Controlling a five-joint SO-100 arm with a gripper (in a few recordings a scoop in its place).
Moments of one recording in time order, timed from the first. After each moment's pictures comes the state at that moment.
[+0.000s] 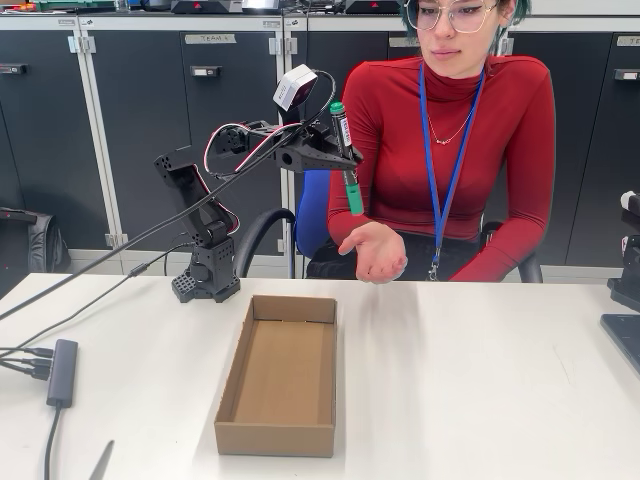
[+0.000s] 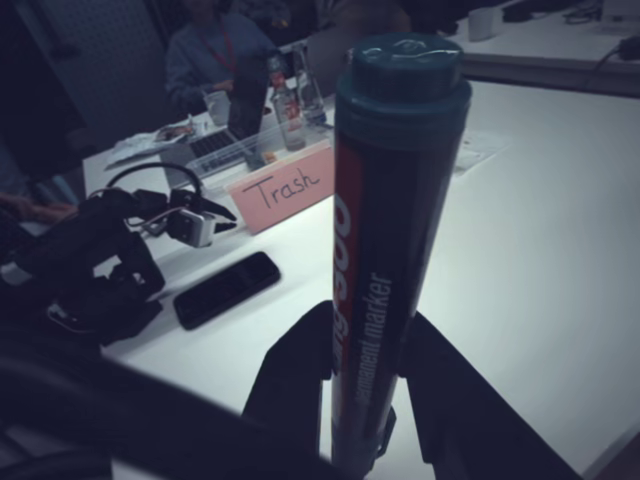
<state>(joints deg) -63.1 127.4 104.0 26.8 -80.4</state>
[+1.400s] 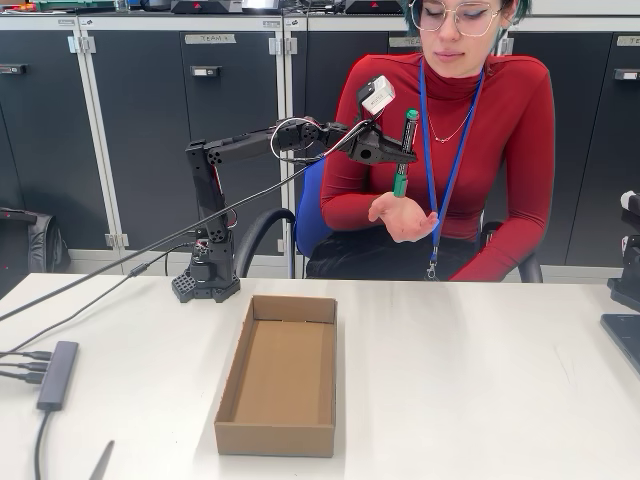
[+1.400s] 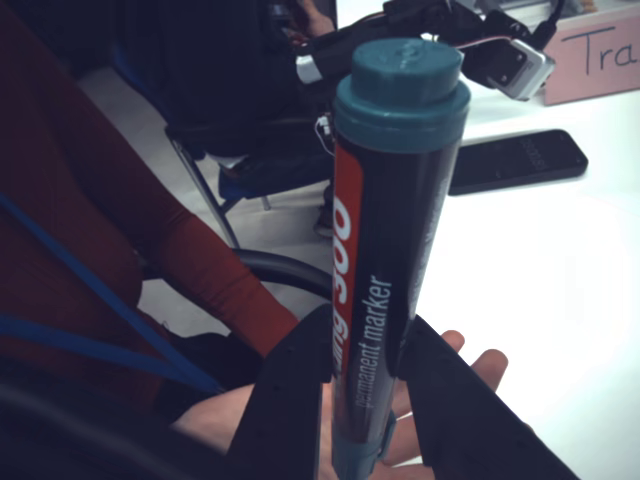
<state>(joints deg) -96.7 103.7 87.6 31.2 -80.8</state>
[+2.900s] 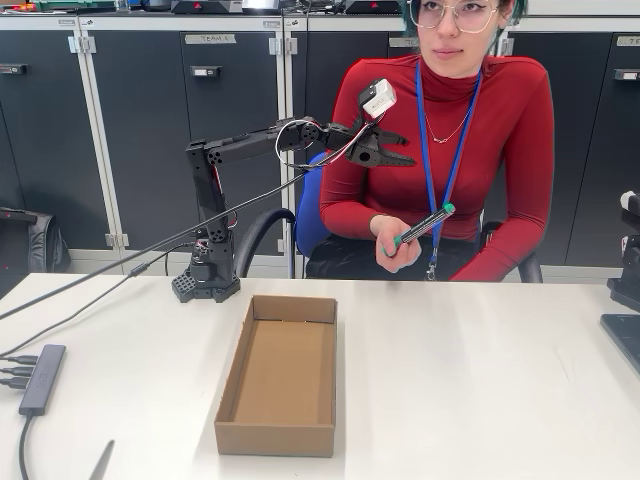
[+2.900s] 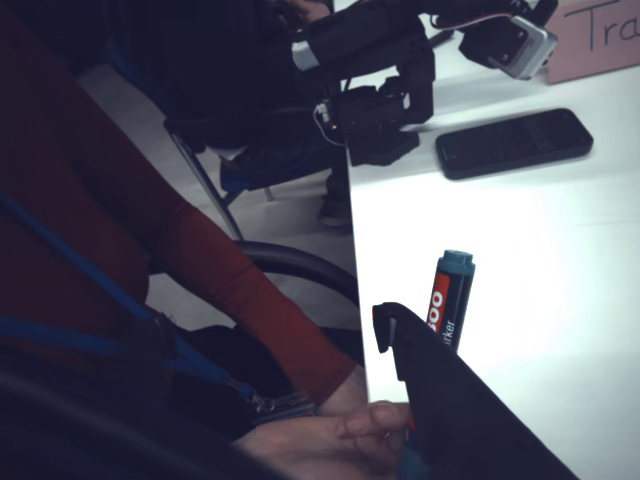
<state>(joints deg) -96.7 103.7 87.6 32.7 -78.7</state>
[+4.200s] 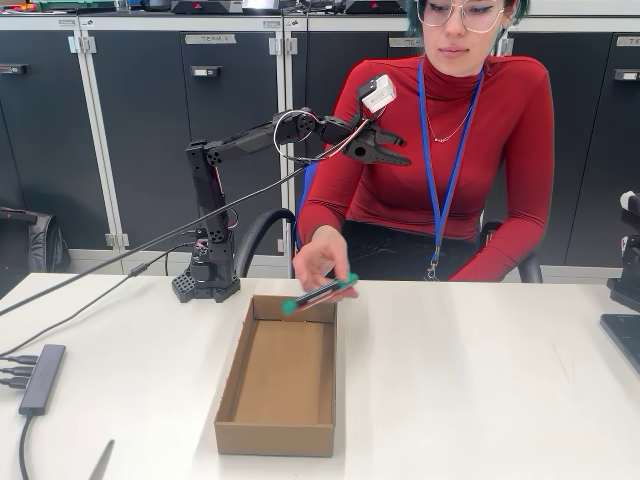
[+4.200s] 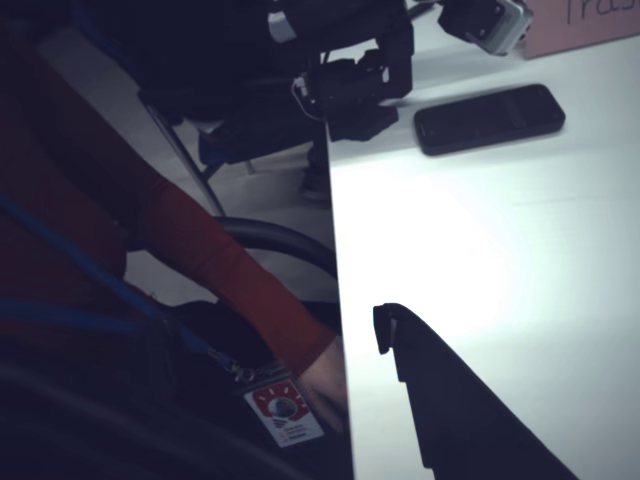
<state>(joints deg) -94.8 103.7 81.3 44.0 -79.7</state>
